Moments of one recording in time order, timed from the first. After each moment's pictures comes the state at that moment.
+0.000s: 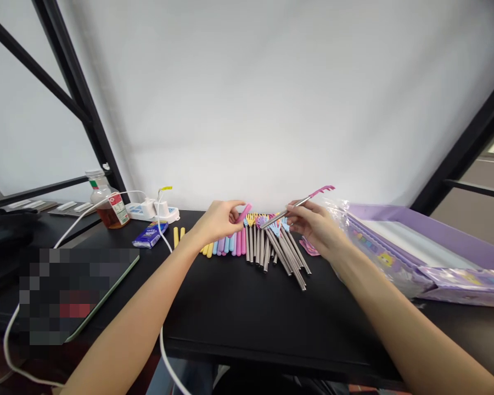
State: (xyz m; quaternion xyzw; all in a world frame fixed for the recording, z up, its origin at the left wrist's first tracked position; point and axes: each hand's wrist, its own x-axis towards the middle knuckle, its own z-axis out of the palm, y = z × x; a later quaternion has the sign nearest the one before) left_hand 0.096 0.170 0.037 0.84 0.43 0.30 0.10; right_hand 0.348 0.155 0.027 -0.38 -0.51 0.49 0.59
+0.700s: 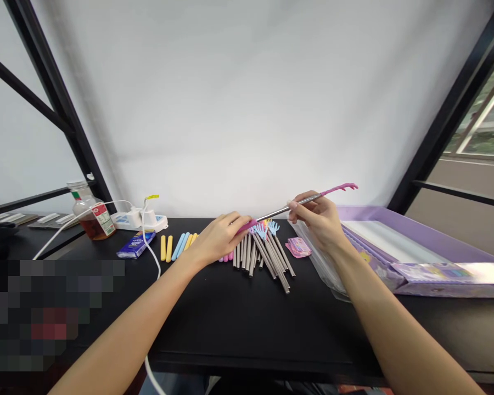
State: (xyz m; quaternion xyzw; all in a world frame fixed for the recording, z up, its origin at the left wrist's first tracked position) left_hand 0.125 0.160 0.020 0.90 0.28 0.31 -0.13; right_hand 0.379 0.155 0.038 -0.30 -0.61 0.33 0.65
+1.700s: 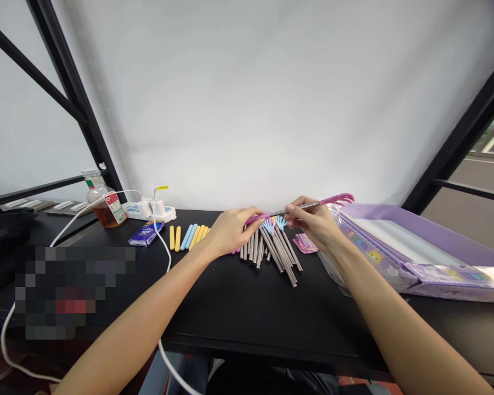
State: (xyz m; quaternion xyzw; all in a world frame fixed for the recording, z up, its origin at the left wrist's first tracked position) left_hand 0.135 0.148 0.029 0.88 0.34 0.34 0.02; right_hand 0.365 0.160 0.025 -0.33 -0.59 0.46 0.58
